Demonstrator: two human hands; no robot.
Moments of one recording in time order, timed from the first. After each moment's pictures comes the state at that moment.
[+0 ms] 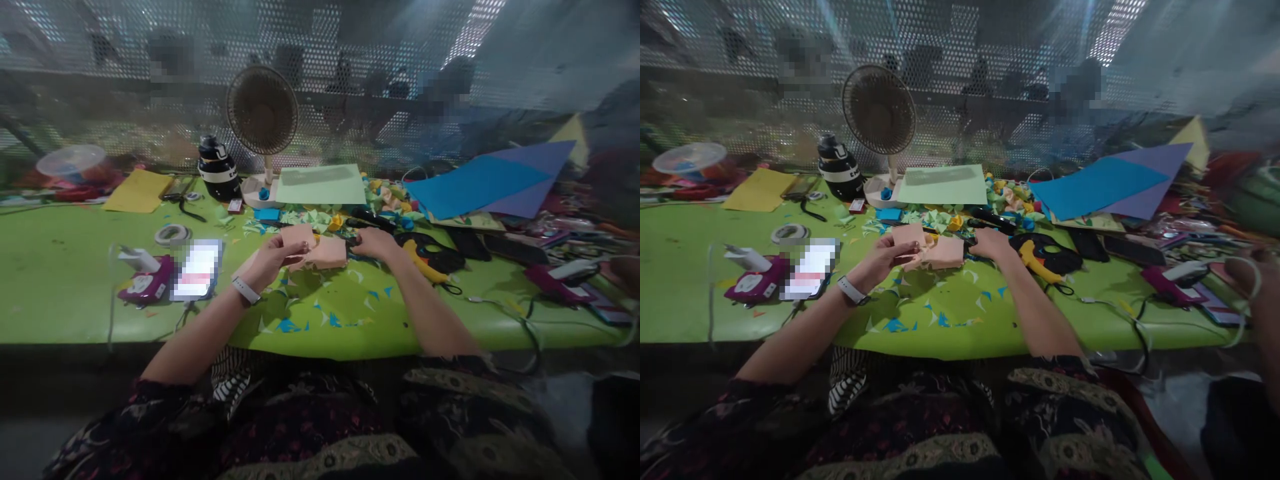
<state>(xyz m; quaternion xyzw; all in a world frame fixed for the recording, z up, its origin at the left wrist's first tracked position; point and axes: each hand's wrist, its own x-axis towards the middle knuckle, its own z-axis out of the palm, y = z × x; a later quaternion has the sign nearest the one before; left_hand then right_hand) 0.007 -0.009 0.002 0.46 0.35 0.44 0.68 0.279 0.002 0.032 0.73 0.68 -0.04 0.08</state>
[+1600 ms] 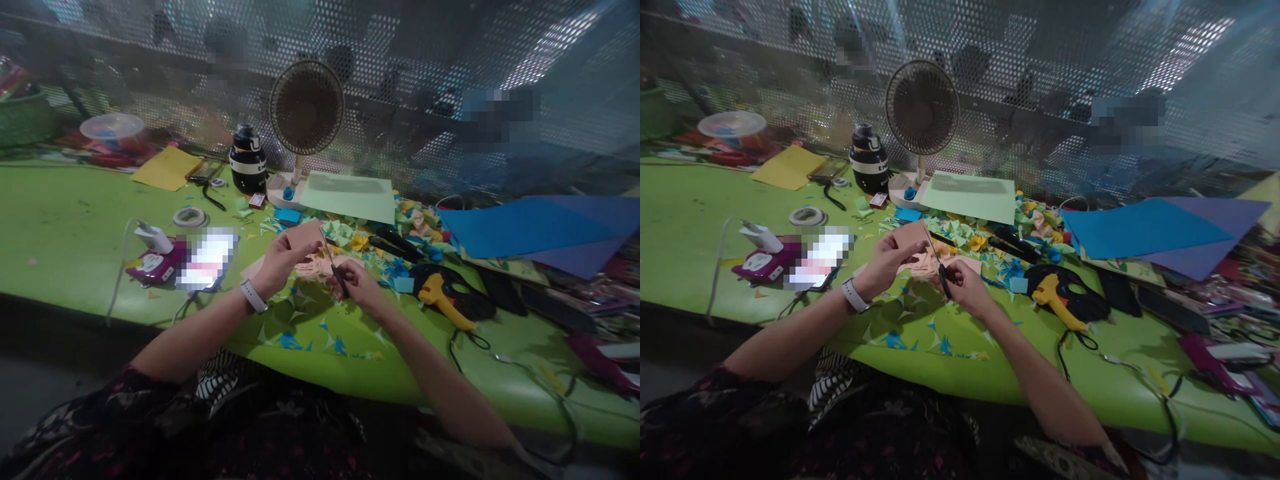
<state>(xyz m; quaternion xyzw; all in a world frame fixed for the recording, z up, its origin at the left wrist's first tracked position) 0.012 -0.019 0.015 0.42 0.37 0.58 0.60 0.198 -0.057 0.025 0.54 0.58 -0.50 -0.34</state>
